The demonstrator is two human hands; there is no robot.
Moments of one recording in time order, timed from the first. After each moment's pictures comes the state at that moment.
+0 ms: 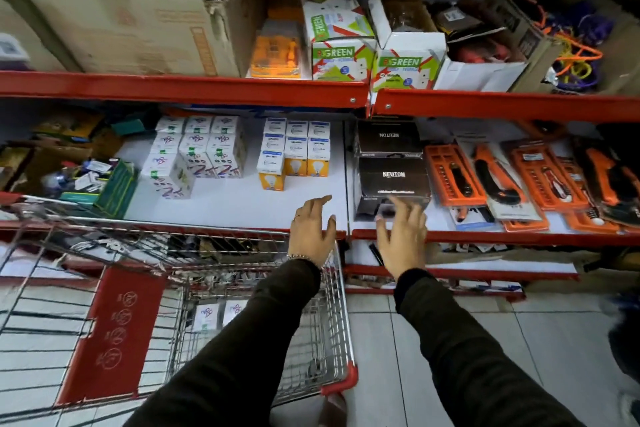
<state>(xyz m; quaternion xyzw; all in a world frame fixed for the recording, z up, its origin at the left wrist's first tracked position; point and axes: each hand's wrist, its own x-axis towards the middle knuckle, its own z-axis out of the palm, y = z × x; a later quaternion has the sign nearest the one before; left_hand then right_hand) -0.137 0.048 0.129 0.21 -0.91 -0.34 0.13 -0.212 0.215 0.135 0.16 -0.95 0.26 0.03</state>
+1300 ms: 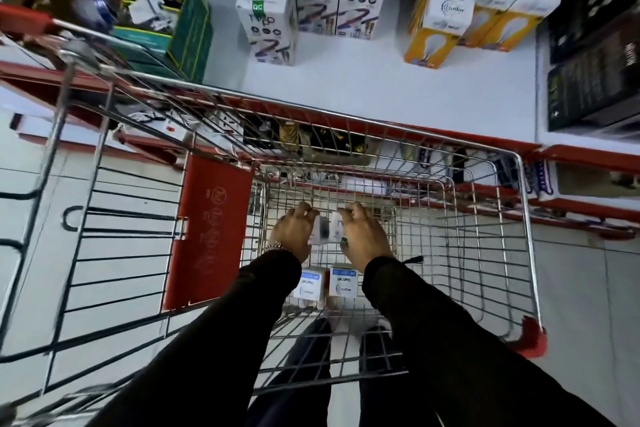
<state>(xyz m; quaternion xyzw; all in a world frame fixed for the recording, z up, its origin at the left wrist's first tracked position) 0.086 -0.157 -0.082 0.20 -0.93 -0.16 -0.27 0.001 -0.022 -0.075 0.38 -0.88 0.01 -0.28</state>
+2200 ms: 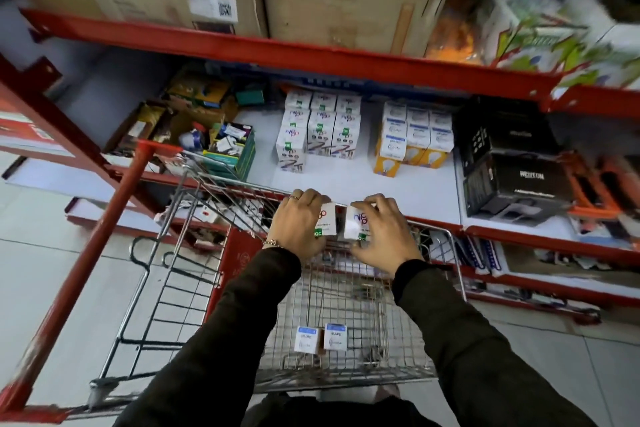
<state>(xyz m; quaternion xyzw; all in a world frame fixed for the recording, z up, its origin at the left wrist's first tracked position) 0.059 -0.181 0.159 0.15 -0.98 -0.06 0.07 -0.050 -0.010 0.156 0.43 -0.89 0.15 -0.06</state>
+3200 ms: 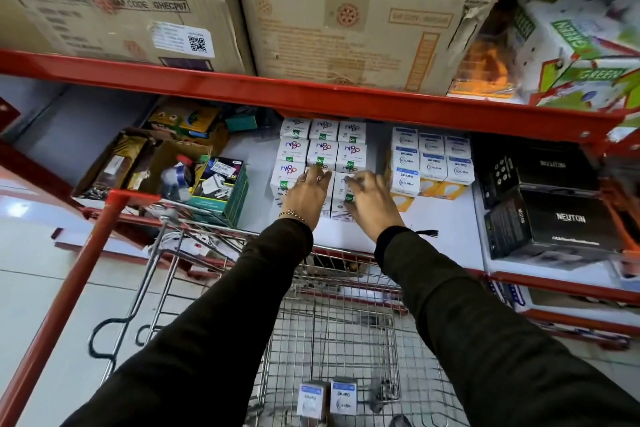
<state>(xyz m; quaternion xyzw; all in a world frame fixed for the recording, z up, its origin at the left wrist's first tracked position) -0.088 -0.269 0.142 0.20 -0.98 -0.04 -0.03 -0.173 -0.138 0.136 0.42 -0.90 0.10 -0.05</state>
